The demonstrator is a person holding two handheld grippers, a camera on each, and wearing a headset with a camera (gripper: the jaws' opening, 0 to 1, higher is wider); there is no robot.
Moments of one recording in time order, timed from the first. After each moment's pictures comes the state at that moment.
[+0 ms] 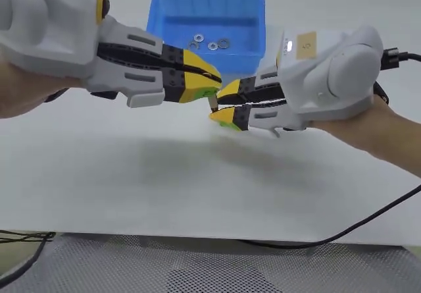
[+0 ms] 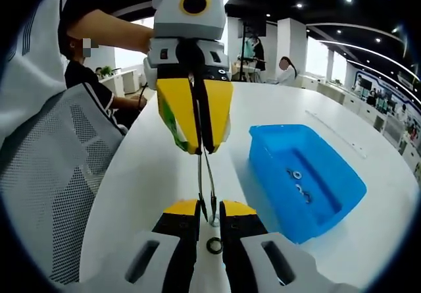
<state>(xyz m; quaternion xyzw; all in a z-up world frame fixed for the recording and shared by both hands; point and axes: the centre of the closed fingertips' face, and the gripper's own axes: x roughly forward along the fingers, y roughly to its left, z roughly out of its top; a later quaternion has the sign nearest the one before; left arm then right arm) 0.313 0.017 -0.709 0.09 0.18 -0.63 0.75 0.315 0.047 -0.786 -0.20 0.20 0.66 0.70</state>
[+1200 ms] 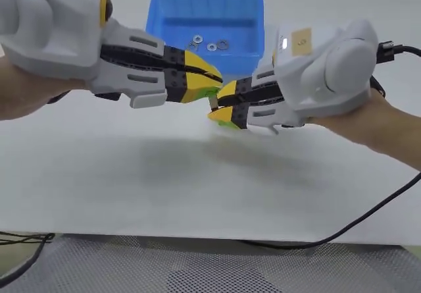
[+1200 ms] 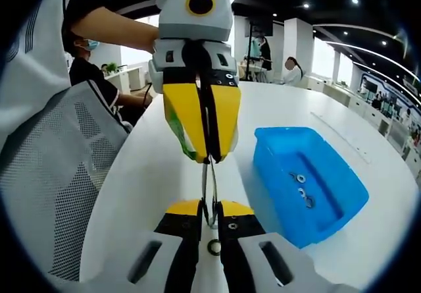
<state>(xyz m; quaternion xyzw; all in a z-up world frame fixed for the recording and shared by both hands) 0.314 0.015 -0.710 0.09 0.18 -0.63 0.75 0.311 0.049 -0.784 -0.21 0.20 0.67 0.68</state>
